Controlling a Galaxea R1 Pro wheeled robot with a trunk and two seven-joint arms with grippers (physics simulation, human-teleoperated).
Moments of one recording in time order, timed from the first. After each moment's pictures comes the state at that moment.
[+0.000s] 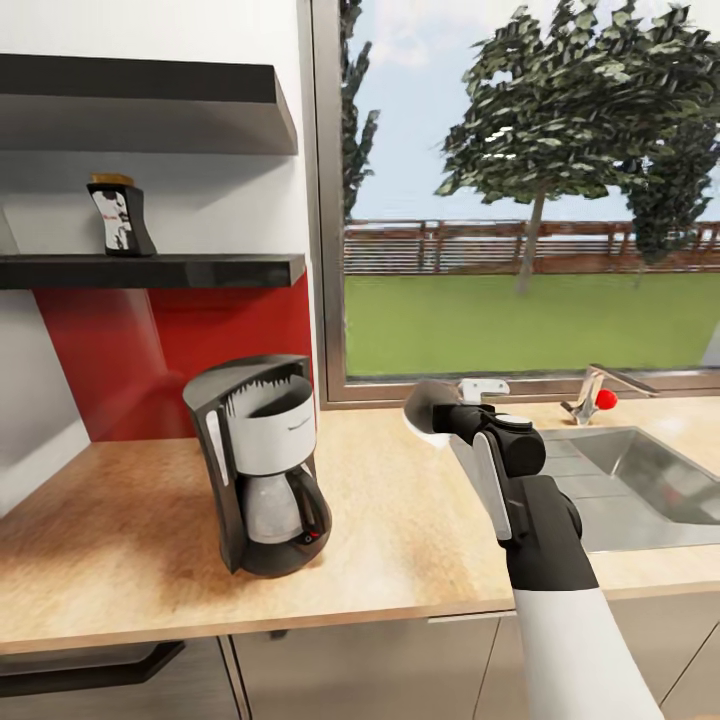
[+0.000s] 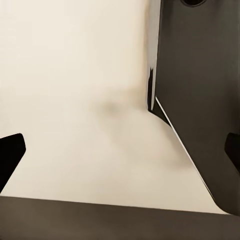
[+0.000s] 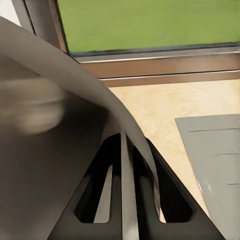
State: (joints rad) left arm 0.03 0.06 -0.01 0.01 -0.01 0.02 0.11; right arm -0.72 0.15 0.04 -1.49 0.01 0.93 -0.07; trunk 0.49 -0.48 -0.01
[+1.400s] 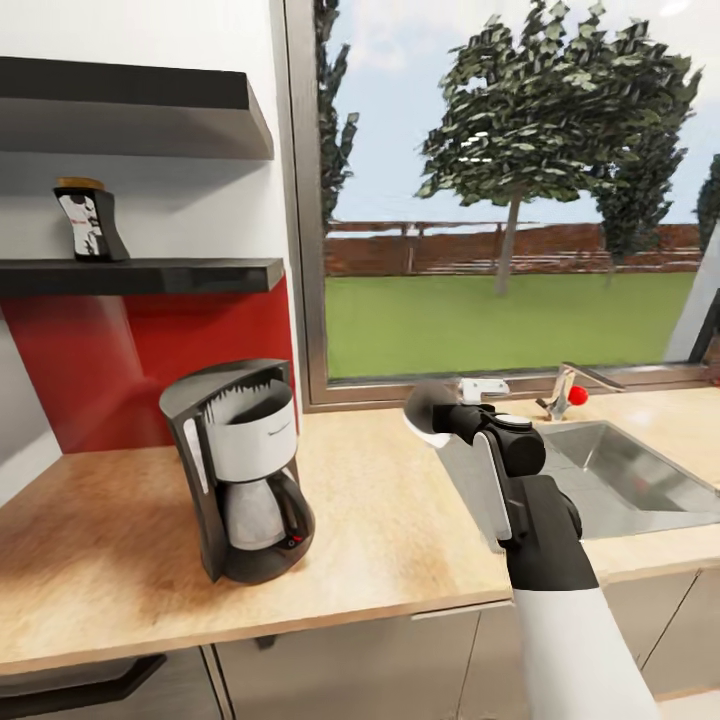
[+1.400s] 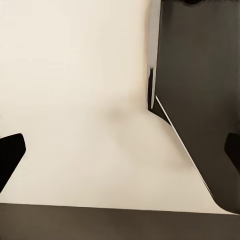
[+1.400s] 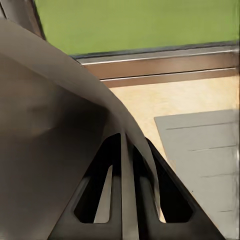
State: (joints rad) left arm 0.03 0.06 -0.01 0.00 -0.01 0.02 0.11; right arm -0.72 0.15 0.04 -1.49 0.01 0.93 -0.07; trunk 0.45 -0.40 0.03
